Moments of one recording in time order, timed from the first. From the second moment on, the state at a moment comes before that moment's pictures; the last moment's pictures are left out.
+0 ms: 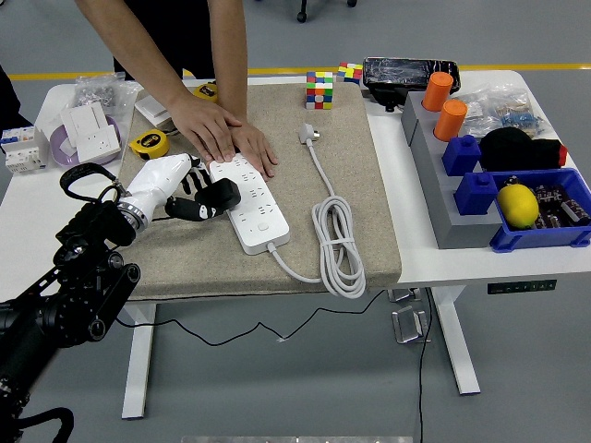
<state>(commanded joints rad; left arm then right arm) -0.50 0.07 -1.25 -0.86 2.27 0.09 -0.10 0.09 -0.39 0.26 0.51 -0.05 -0.30 -0.18</state>
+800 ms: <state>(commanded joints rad) -0.51 0.08 -1.24 -0.85 2.27 0.09 -0.10 0.09 -0.39 0.27 0.51 -0.04 -0.30 -0.17</state>
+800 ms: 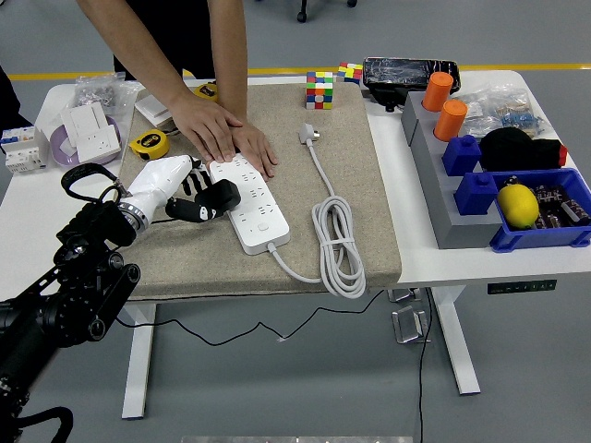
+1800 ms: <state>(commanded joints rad) -0.52 0.11 -1.20 -0.86 2.27 0.07 -0.10 0.10 -0.39 0.27 0.51 -0.04 -0.30 -0.17</state>
